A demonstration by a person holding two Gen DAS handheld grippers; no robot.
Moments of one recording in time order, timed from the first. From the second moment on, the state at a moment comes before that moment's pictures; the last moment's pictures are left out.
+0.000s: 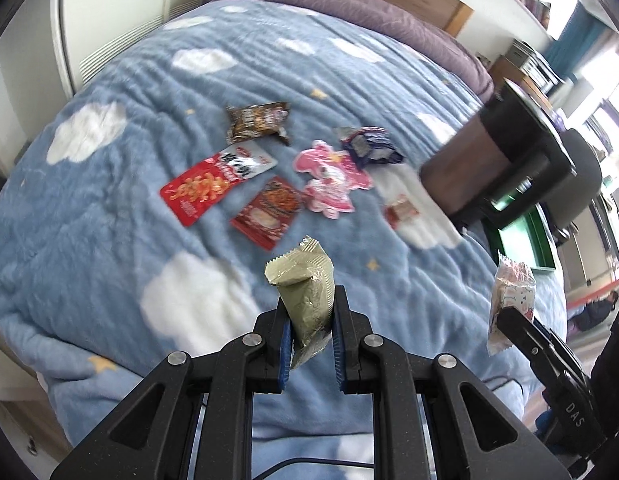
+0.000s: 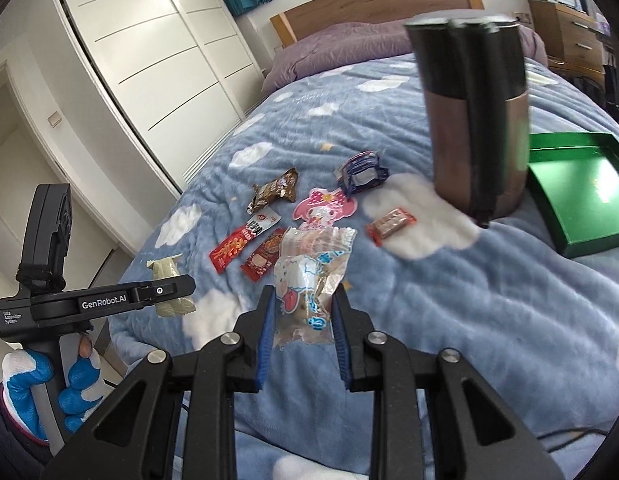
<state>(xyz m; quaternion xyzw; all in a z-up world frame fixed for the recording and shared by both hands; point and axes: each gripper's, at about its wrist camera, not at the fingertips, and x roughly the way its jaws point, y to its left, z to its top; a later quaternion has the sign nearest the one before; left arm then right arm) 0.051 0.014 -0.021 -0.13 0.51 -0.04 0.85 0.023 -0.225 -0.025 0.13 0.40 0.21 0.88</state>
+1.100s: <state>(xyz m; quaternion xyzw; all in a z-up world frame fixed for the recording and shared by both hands) 0.053 -0.209 0.026 0.05 0.49 -0.21 0.85 -0.021 -0.392 -0.023 0.20 0.35 0.06 0.91</state>
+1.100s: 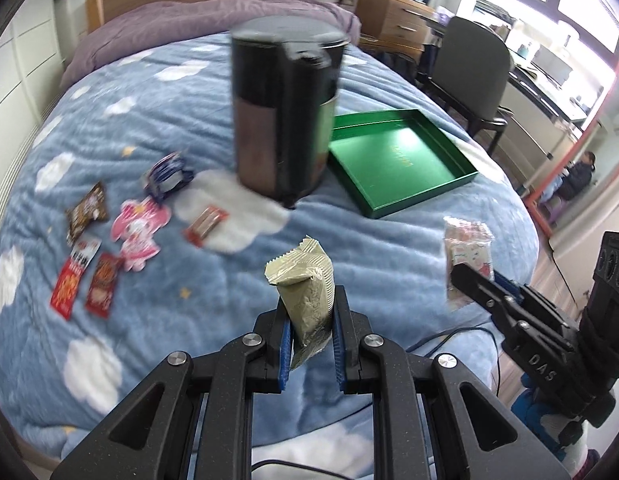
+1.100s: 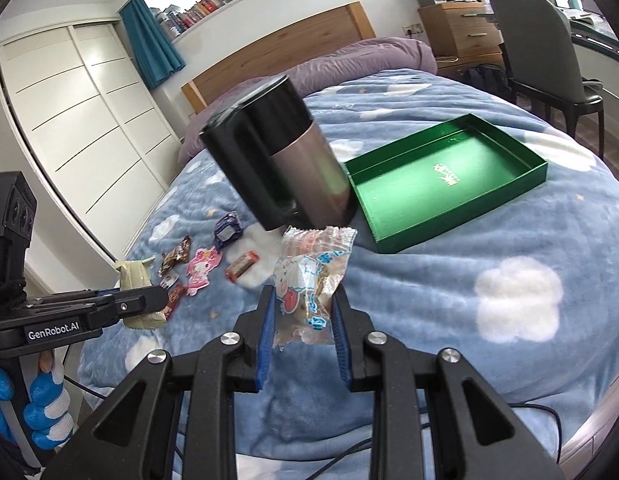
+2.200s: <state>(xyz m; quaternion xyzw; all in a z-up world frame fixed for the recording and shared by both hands) 0.197 -0.387 -0.010 0.10 0.48 -0.24 0.84 0.144 -0.534 -0.051 0.17 0.34 -0.04 0.93</state>
